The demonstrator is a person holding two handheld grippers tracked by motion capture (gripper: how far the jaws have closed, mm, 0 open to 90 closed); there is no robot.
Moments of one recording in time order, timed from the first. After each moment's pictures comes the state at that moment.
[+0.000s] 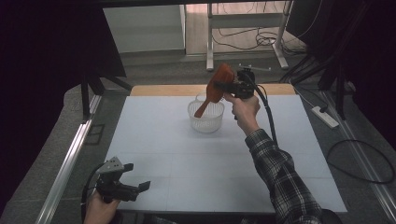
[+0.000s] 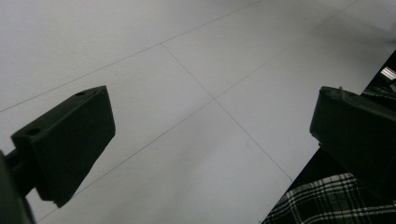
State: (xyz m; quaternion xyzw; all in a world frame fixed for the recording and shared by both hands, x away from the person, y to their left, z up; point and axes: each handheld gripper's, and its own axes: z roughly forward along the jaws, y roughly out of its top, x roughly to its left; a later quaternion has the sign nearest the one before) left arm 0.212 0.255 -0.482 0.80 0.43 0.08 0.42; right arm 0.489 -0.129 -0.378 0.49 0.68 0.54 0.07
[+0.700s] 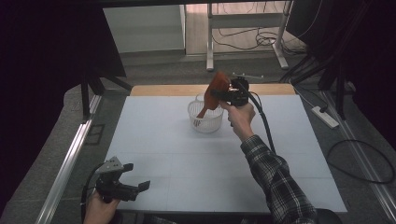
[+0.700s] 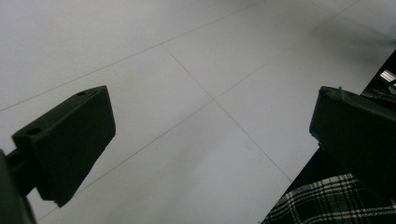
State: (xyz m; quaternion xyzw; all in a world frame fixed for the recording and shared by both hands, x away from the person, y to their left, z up) left arm 0.212 0.255 -0.482 0.79 0.43 0.08 0.42; right arm 0.484 -0.117 -0.403 0.50 0.69 0.52 0.08
